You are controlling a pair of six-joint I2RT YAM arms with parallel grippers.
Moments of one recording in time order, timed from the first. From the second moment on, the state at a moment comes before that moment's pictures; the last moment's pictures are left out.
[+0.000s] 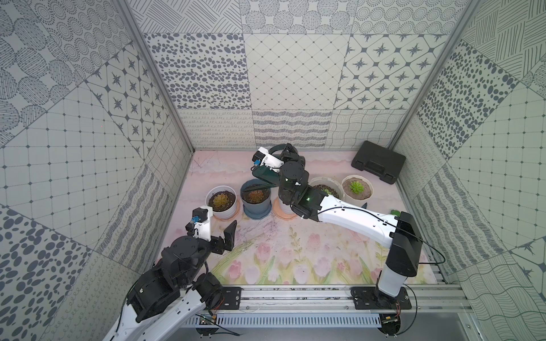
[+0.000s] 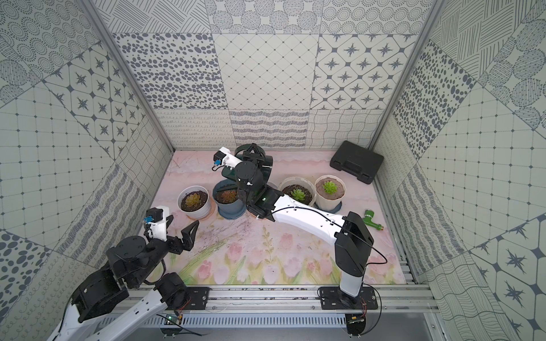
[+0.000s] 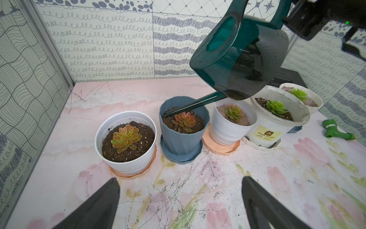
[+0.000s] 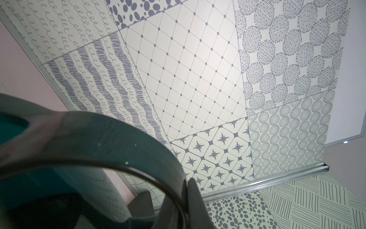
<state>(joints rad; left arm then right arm) -0.67 0.27 0.77 -0.82 -0.41 -0.21 1.02 1.77 1.56 0.35 1.04 -1.32</state>
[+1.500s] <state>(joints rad) -0.67 0.25 0.77 -0.82 -0.41 -0.21 0.96 1.63 1.41 0.46 1.10 -1.50</state>
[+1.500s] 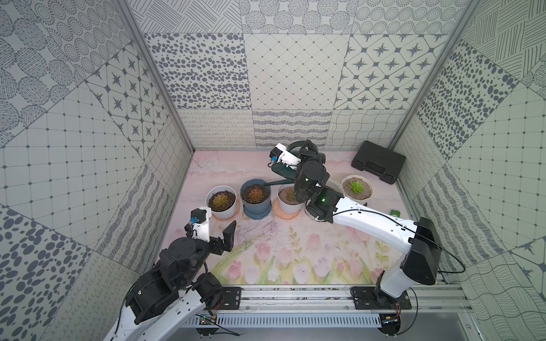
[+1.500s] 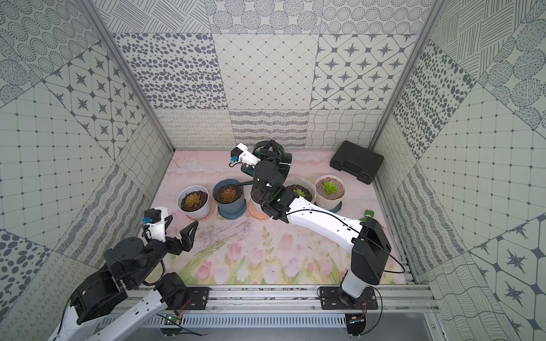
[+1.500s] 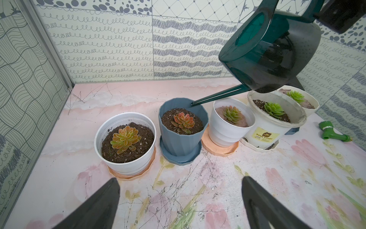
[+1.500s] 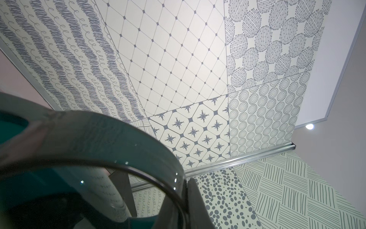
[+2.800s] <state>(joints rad) -0.67 0.26 0.75 -0.79 -0.17 -0.20 1.09 1.51 1.33 0.40 1.14 -1.53</state>
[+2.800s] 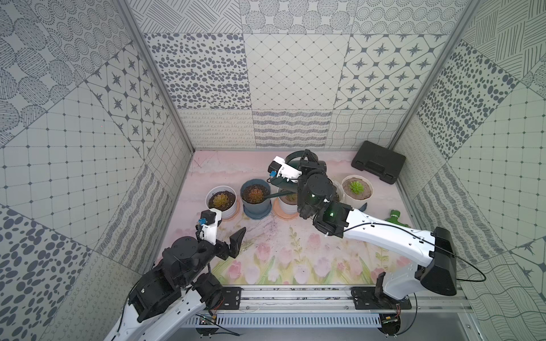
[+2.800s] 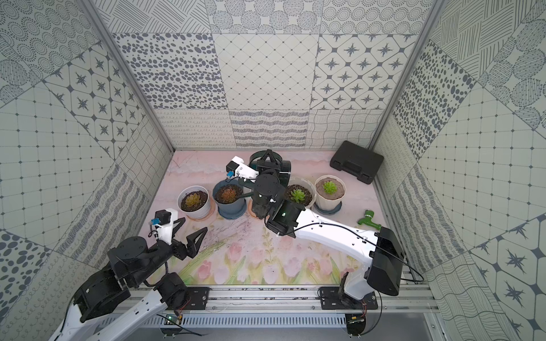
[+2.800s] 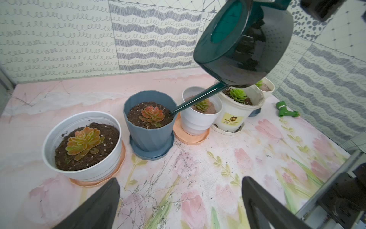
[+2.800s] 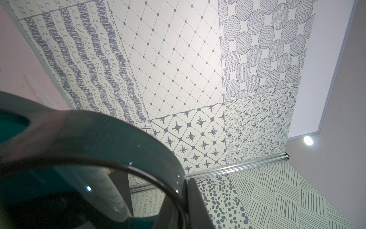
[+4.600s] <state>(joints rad) -0.70 0.72 0.82 -0.21 0.03 -0.47 0.83 0.72 0.85 -0.42 0.79 0.25</state>
